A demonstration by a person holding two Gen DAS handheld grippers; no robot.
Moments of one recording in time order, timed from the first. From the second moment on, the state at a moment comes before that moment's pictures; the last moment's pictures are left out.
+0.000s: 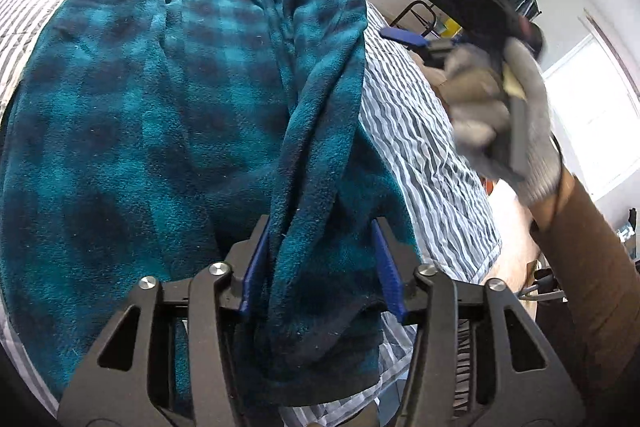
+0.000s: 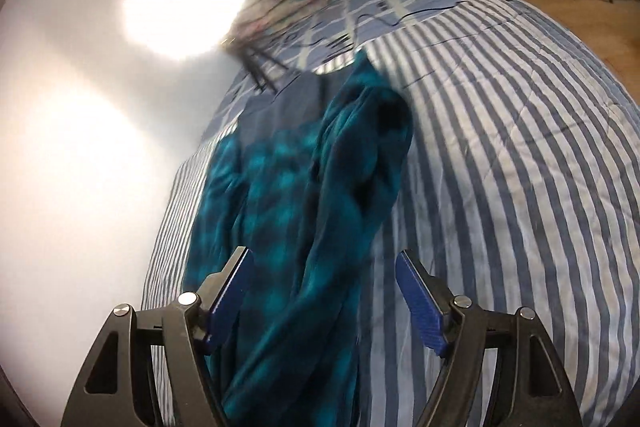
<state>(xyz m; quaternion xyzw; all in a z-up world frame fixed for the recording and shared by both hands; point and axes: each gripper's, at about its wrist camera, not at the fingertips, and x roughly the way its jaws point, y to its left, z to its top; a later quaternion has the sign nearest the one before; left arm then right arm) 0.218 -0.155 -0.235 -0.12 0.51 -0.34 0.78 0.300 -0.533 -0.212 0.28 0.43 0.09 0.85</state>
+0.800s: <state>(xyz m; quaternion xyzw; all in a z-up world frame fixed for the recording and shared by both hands) 0.203 -0.149 -0.242 -0.14 0.52 -0.38 0.75 0.384 -0.445 -0.189 0.11 0.46 0.07 0.88</state>
